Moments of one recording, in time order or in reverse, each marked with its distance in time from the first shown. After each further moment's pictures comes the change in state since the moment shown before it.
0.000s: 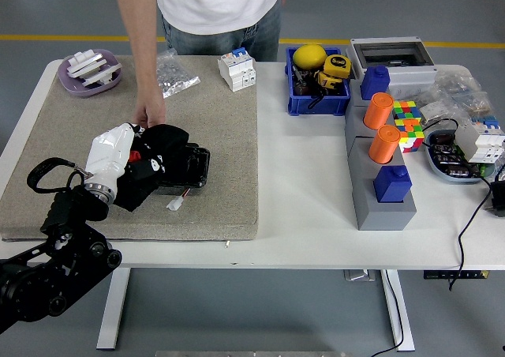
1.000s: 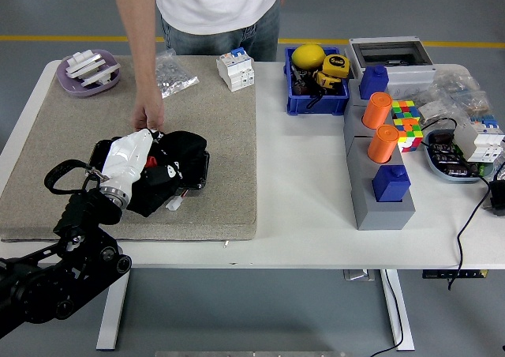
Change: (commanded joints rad) left arm -0.017 0.001 0.007 0.037 -0.018 -0.001 0.001; right arm 0.002 0.001 -0.003 0.000 0.007 0.001 0.000
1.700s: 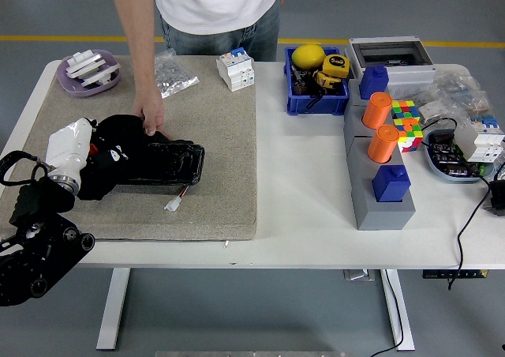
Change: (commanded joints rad) left arm 0.006 0.049 -0.153 0.137 0.011 0.004 -0.012; right arm 0.003 0.001 -0.006 0.000 0.011 0.001 0.001
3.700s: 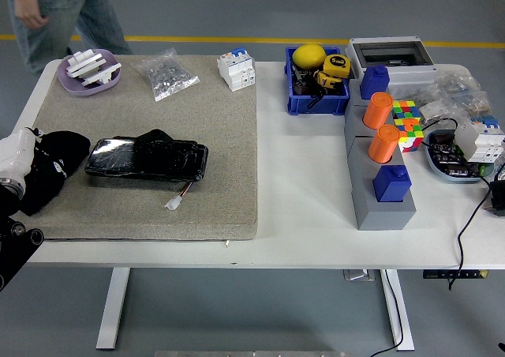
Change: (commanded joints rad) left arm 0.039 0.081 -0.138 0.099 0.021 -0.102 -0.065; right arm 0.008 0.007 -0.006 0.001 -0.008 -0.005 -0.003
